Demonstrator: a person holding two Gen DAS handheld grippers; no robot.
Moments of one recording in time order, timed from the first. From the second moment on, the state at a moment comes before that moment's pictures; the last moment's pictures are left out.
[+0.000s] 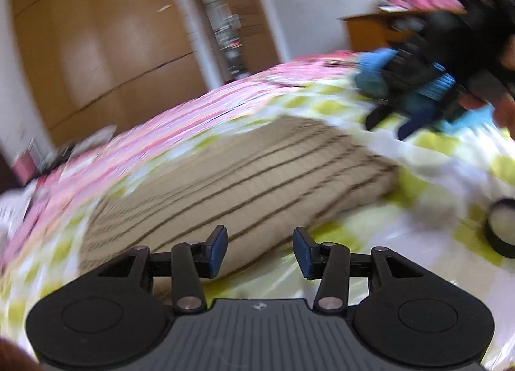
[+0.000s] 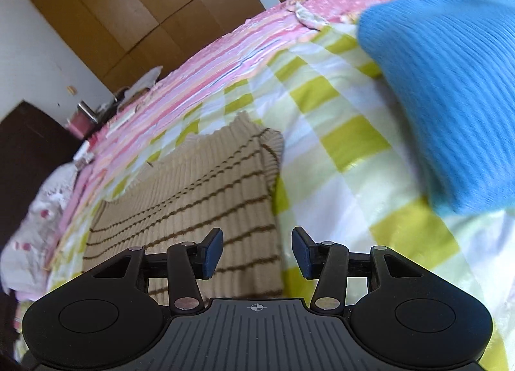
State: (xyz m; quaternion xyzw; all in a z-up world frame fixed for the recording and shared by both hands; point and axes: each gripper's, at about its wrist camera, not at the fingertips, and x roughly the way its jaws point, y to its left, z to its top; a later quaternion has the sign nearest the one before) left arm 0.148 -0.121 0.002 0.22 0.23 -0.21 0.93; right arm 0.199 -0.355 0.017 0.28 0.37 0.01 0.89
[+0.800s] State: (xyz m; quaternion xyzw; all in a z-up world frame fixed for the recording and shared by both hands) left arm 0.156 -0.238 -0.024 0.35 0.17 -0.23 0.89; right arm 0.262 -0.390 -0.006 0.33 0.37 0.06 0.87
